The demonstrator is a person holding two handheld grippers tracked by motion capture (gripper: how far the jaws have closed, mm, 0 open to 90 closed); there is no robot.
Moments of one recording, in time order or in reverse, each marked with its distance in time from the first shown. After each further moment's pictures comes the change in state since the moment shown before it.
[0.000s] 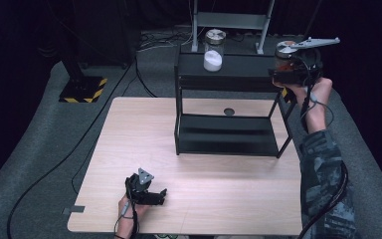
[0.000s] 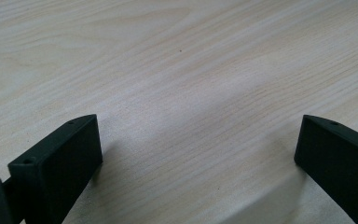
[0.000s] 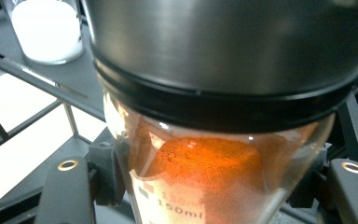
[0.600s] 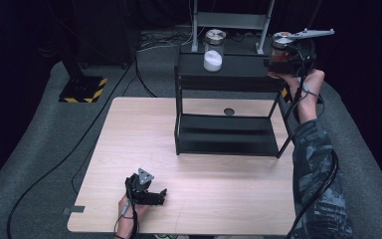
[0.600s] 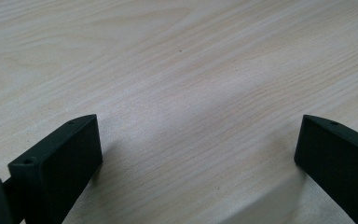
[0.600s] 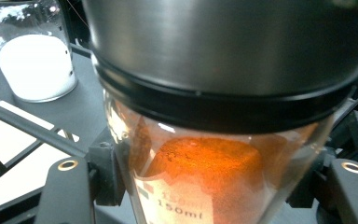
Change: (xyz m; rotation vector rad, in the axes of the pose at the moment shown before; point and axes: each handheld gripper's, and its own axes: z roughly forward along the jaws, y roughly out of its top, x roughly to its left) left arm 0.000 0.000 0.000 0.000 0.000 0.000; right arm -0.004 0.010 0.024 -0.033 0.006 0.053
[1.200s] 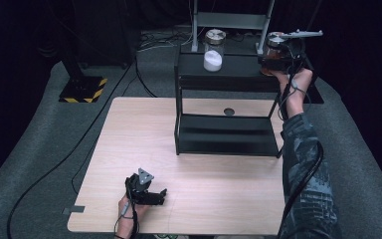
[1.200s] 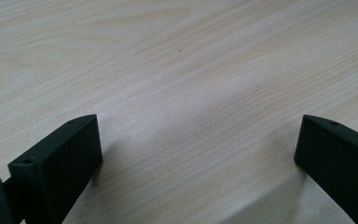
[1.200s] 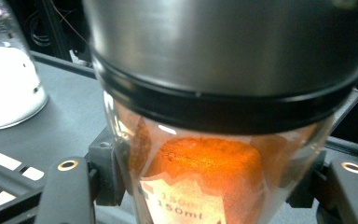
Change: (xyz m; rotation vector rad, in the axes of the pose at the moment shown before) left arm 0.000 0.000 0.000 0.002 0.000 0.003; right arm -0.001 -0.006 0.038 -0.013 -0.022 0.076
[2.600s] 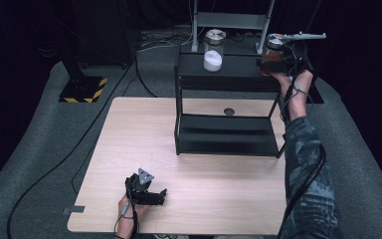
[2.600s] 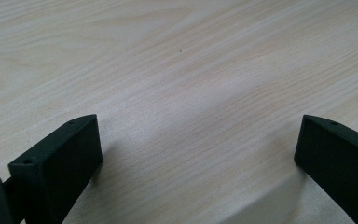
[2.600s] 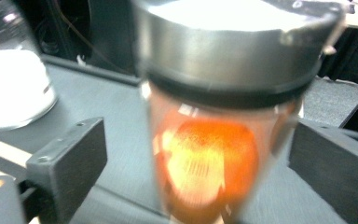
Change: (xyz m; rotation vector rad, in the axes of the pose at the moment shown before) left arm 0.000 0.000 0.000 -0.001 0.000 -0.001; right arm -0.006 -0.006 -0.012 -0.005 0.032 0.026
